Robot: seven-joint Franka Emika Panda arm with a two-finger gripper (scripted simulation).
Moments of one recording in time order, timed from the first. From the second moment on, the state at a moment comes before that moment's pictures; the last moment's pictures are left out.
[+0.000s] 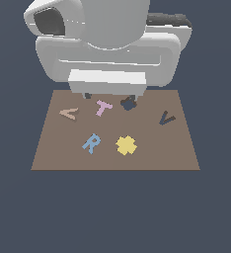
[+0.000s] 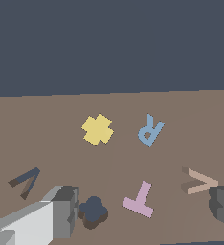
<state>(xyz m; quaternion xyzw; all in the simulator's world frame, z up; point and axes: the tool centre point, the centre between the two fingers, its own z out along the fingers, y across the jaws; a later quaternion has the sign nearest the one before) 0.028 -0.010 0.201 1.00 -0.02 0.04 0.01</state>
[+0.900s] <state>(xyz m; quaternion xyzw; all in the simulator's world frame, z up) 0.013 -0.018 0.186 1.00 0.05 0.04 0.01</state>
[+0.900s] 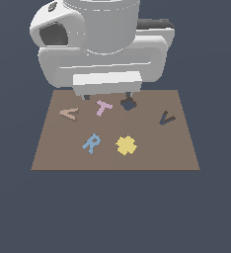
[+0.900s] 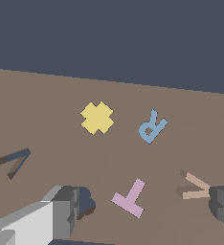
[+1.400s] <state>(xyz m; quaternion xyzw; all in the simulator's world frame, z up) -0.008 -0.035 0.162 0.99 0.17 0.03 0.01</state>
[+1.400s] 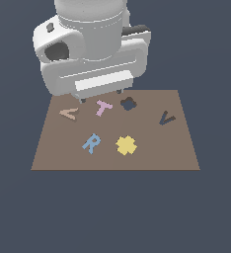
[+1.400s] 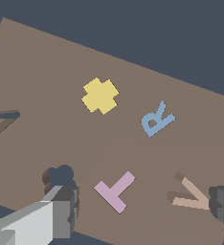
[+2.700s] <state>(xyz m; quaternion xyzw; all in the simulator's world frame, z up) -0.041 -0.122 0.081 0.84 0.54 0.01 0.00</state>
